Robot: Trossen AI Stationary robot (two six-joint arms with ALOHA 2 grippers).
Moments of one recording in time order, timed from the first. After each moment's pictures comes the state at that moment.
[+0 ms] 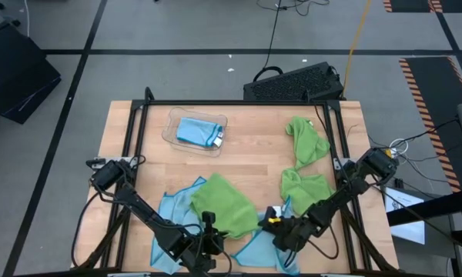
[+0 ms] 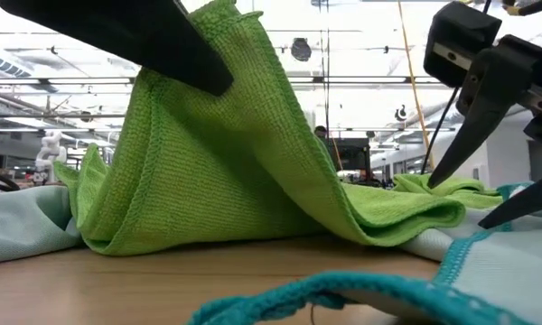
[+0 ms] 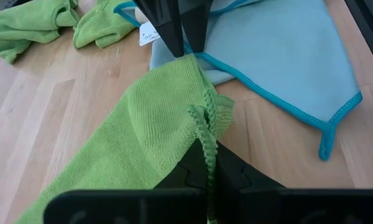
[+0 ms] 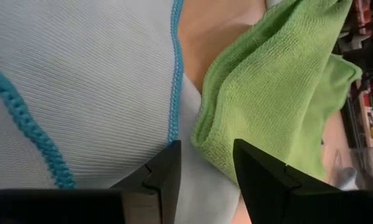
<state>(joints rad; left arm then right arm) -0.74 2.02 1.39 -0.37 -0.73 -0.37 0.75 1.81 0.75 0.23 0.58 -0.54</state>
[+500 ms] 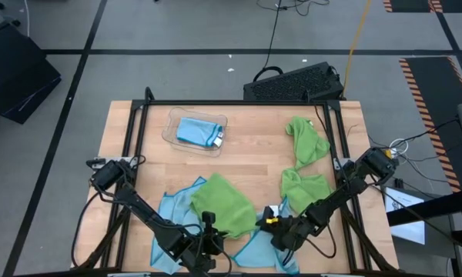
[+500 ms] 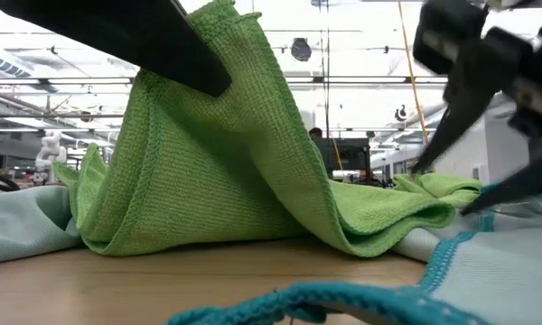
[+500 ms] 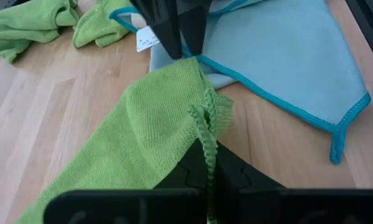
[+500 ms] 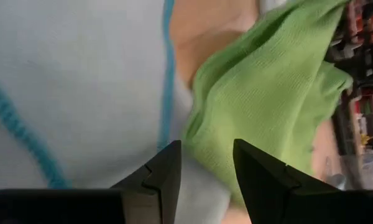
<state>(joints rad) -0.74 2.02 1.39 -0.37 -0.72 -0.37 0.74 1.81 0.78 0.24 0.59 -0.61</state>
